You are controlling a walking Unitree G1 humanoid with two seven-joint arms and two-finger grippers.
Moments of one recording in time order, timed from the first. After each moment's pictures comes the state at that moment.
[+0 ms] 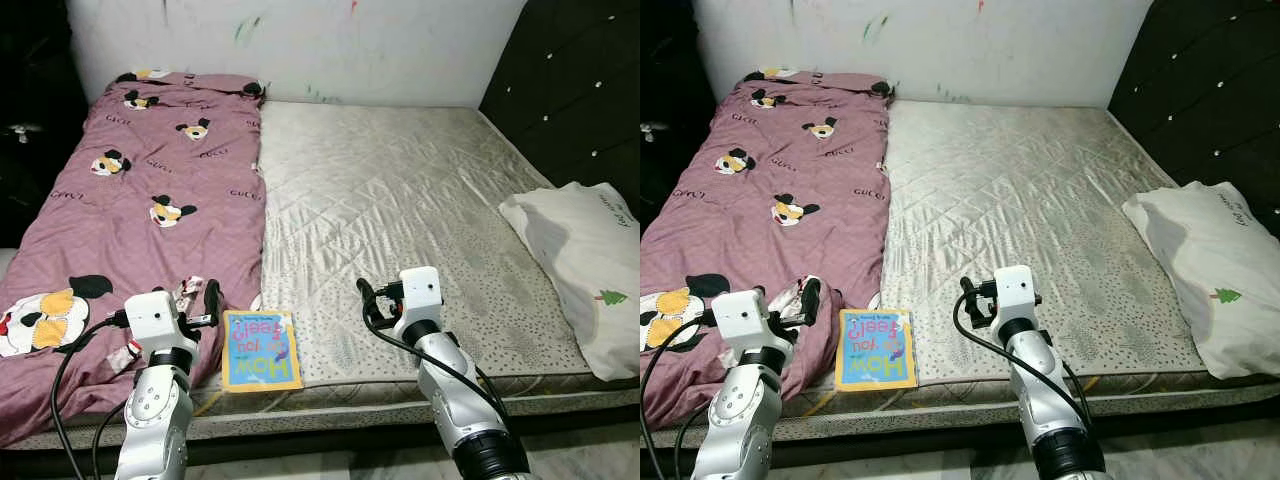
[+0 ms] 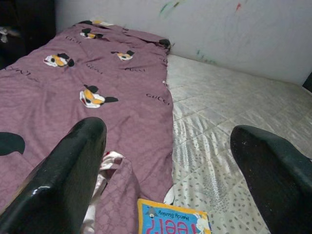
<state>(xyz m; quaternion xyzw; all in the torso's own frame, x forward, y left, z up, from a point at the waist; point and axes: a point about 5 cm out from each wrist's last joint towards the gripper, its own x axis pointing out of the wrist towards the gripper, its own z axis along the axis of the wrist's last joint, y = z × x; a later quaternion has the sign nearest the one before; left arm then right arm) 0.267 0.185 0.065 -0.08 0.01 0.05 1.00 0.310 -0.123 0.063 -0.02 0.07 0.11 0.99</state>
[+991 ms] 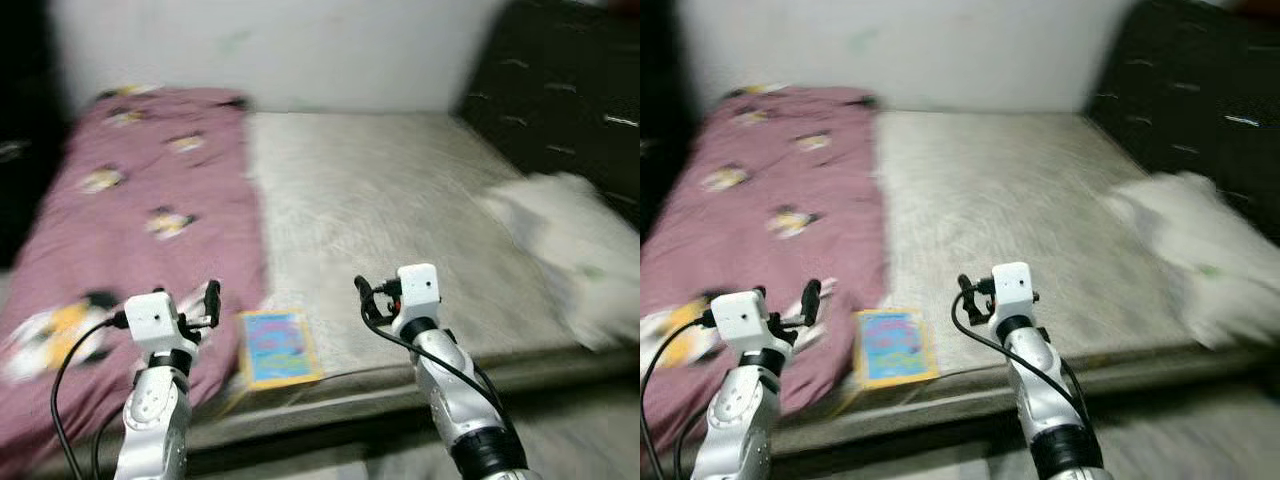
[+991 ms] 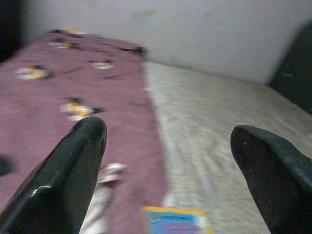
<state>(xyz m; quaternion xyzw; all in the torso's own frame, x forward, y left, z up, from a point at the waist) 0.267 0.187 0.065 -0.07 0.00 0.04 1.00 0.313 -0.119 0.065 -0.01 0.07 0.11 0.99</state>
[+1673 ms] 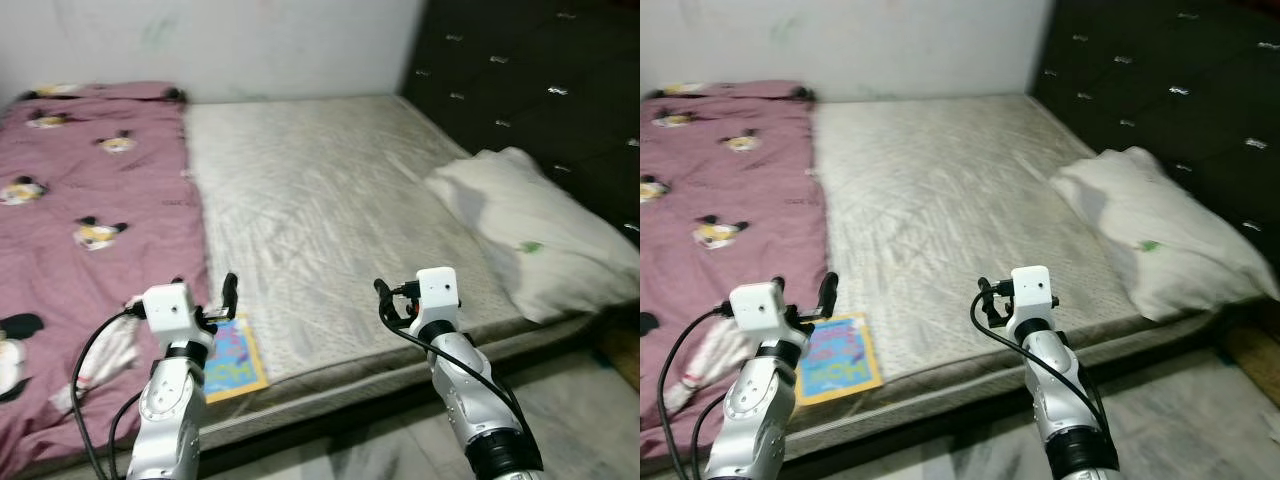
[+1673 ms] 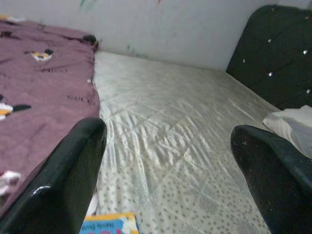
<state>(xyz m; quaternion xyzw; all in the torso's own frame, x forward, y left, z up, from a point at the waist) 0.271 0.173 0.067 -0.09 0.00 0.02 1.00 0.310 -0.136 0.059 -0.02 0.09 0.09 0.99</state>
